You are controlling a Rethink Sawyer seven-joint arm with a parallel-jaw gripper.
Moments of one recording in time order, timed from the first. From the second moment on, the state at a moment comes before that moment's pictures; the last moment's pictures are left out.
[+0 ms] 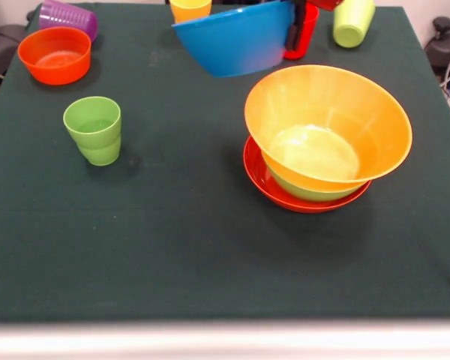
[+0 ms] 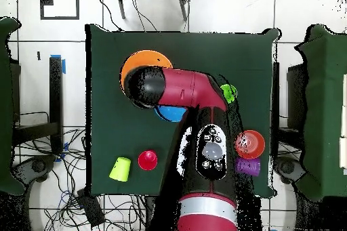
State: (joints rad) arm -0.11 -0.64 -0.05 1.45 0.00 0.75 2.25
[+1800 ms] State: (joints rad) arm -0.06 -0.60 0.00 1.41 0.09 0.65 2.25
